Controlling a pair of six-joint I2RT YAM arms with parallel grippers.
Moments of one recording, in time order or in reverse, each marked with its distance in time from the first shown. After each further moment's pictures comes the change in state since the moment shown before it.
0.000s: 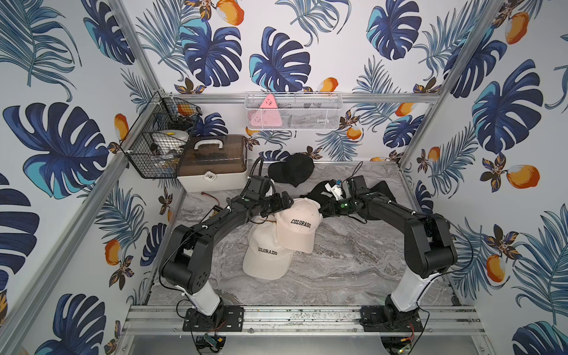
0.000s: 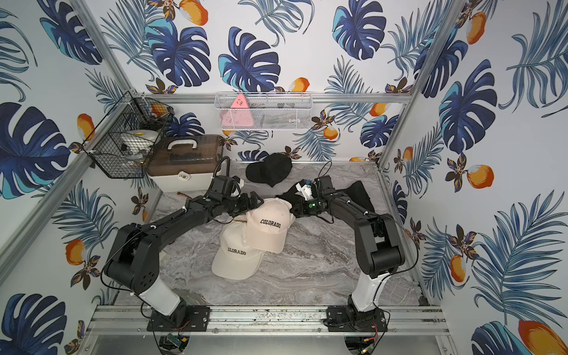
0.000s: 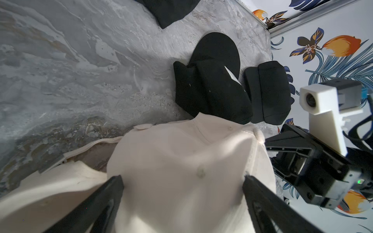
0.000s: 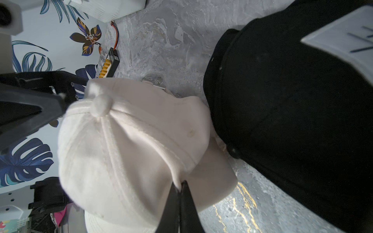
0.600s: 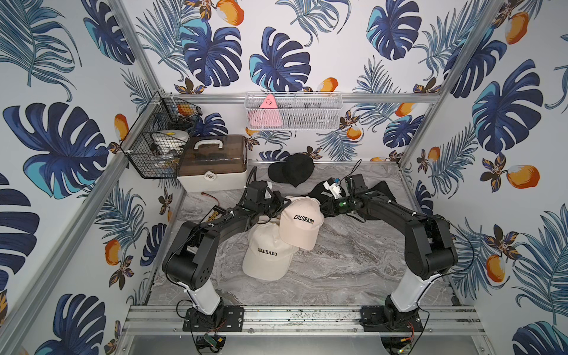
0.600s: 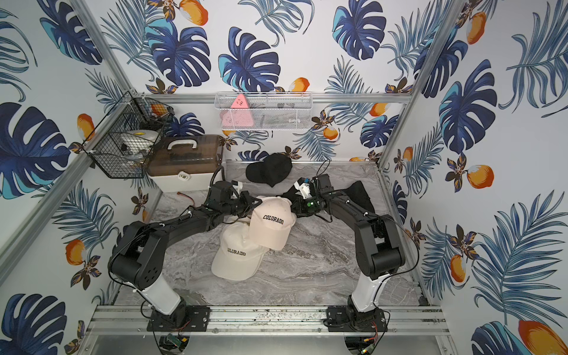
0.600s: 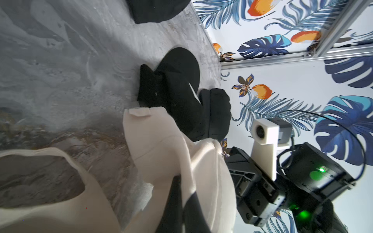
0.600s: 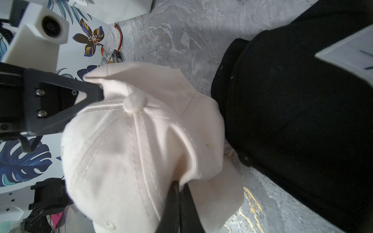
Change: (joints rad) left arm 0.017 0.011 -0.148 0.447 0.142 -0.414; right arm 0.020 -0.016 0.022 -0.005 0.020 0.019
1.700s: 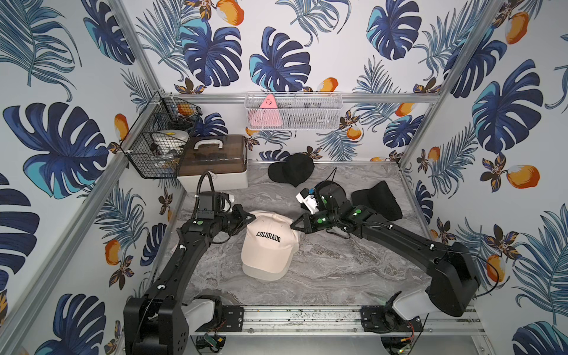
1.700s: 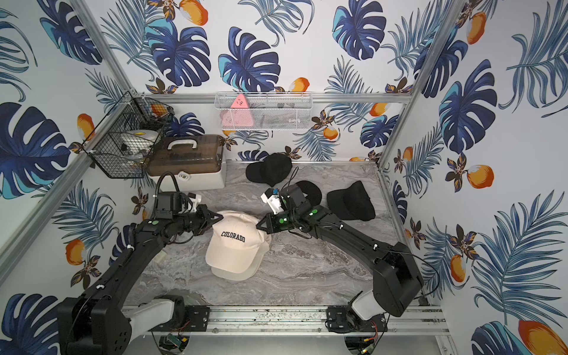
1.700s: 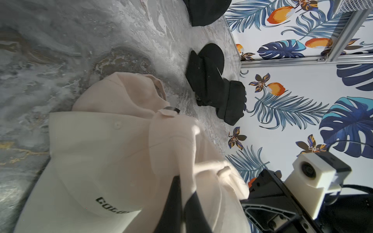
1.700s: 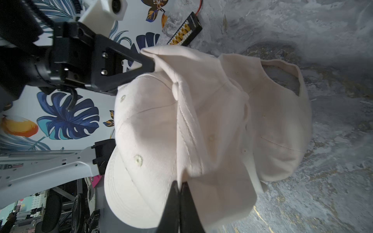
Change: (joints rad) left arm 0.357 -0.543 -0.158 -0.707 0.155 0.302; right arm 0.430 -0.259 -0.066 0.014 0.119 0.279
